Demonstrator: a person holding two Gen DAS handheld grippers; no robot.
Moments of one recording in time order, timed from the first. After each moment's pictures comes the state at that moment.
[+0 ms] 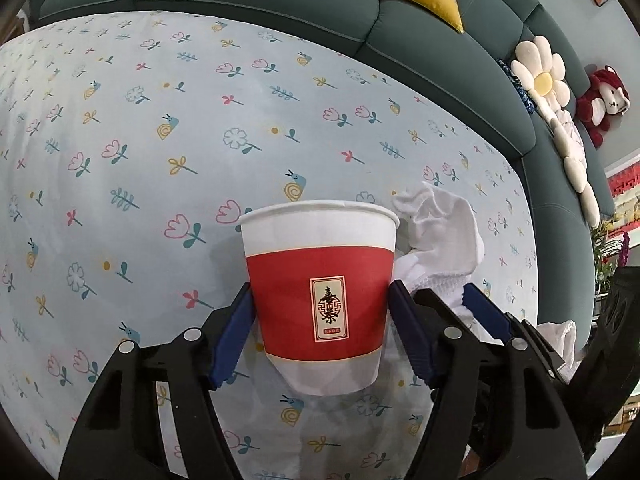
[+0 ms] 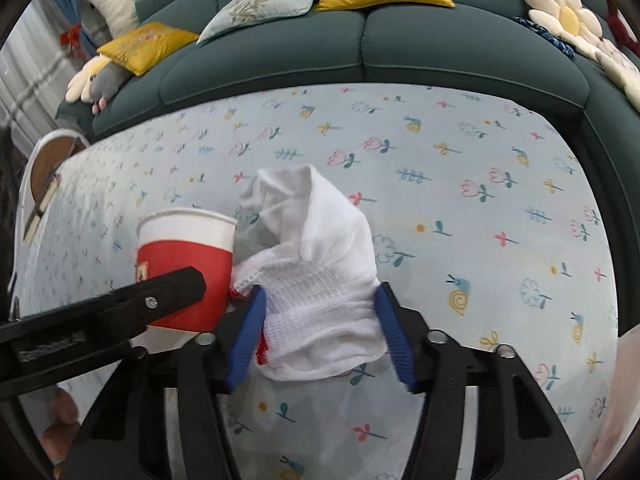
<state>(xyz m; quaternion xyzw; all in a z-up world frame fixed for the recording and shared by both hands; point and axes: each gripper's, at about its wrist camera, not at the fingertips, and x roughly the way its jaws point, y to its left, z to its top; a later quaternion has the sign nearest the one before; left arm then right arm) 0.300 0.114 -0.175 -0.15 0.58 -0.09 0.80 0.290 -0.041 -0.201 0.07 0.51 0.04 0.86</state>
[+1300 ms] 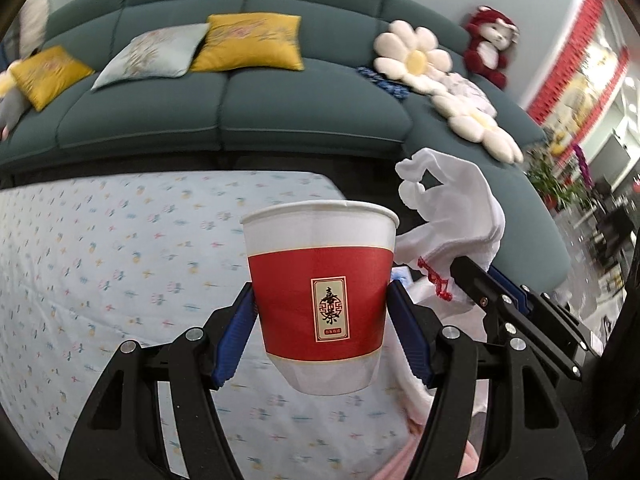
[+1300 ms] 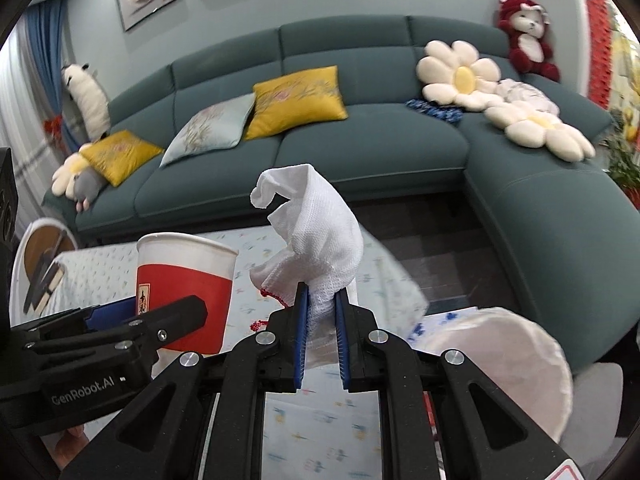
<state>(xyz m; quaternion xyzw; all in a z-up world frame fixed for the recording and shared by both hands) 0.179 -0.069 0.007 -0.02 0.46 -0.22 0.86 0.133 -0.208 -0.013 0.11 0.36 -0.07 0.93</state>
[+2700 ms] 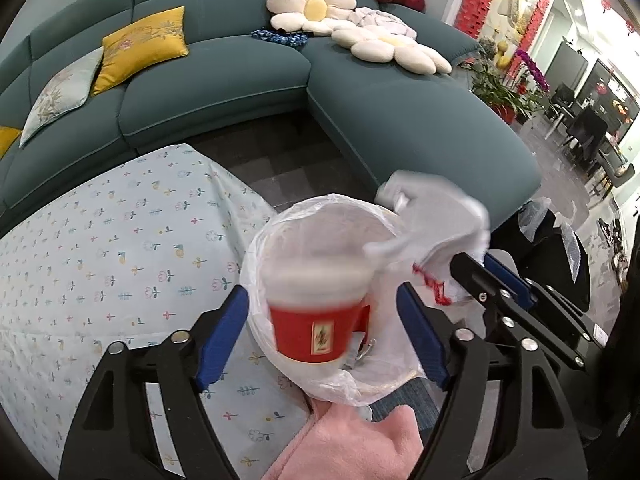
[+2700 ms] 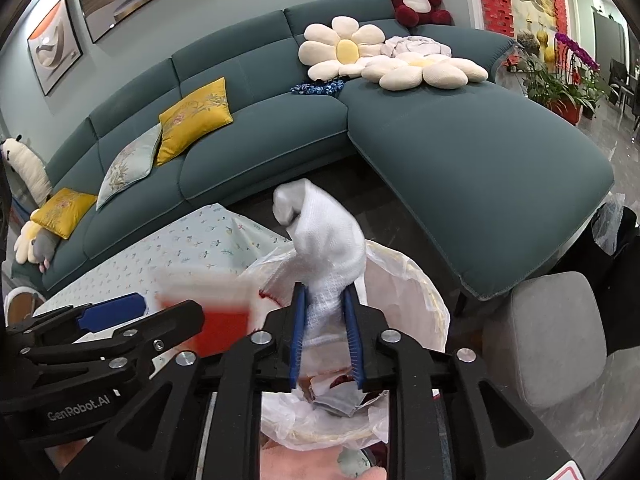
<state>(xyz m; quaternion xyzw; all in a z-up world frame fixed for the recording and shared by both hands) 0.087 -0.232 -0.029 0.09 0.47 -0.31 0.82 0.007 -0.349 -0.064 0.20 0.36 -0.18 0.89</state>
